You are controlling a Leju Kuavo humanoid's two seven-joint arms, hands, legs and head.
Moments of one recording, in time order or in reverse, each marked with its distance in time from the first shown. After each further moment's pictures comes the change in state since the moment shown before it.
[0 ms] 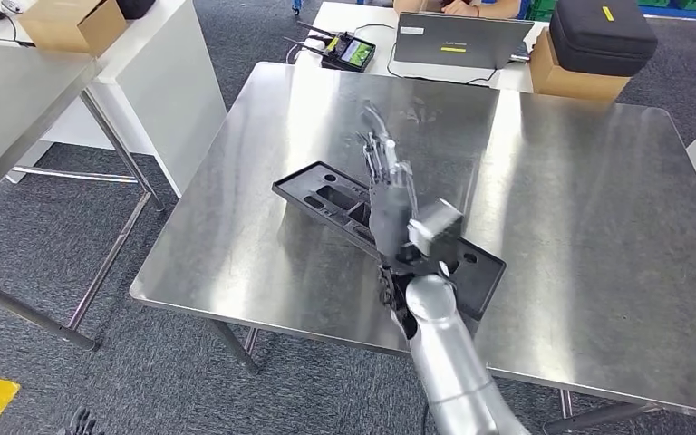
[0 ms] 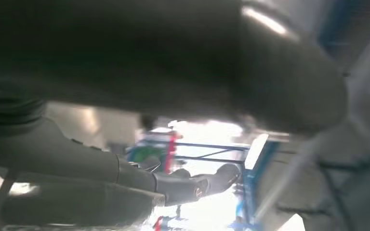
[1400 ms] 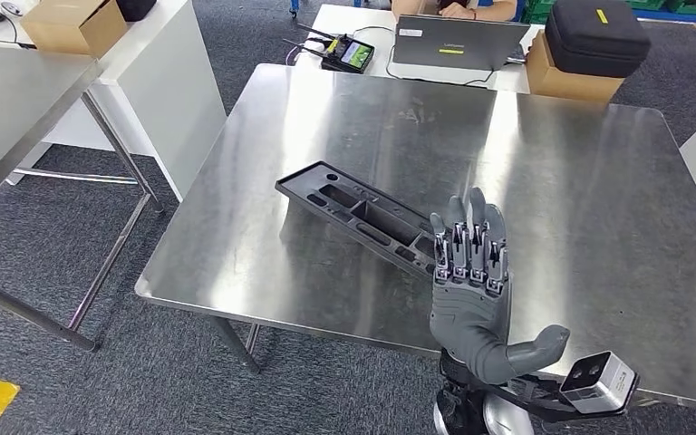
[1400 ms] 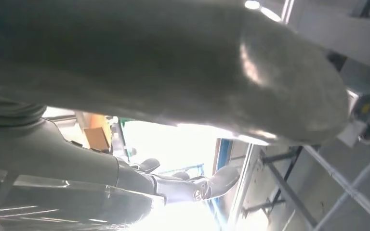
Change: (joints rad) left arm 0.059 -0.078 0.062 -0.070 -0.036 -0.005 0.000; right arm 0.469 -0.117 -0.005 -0.527 -0.330 0.219 -0.058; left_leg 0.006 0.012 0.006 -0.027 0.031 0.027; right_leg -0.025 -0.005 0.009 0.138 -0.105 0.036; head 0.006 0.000
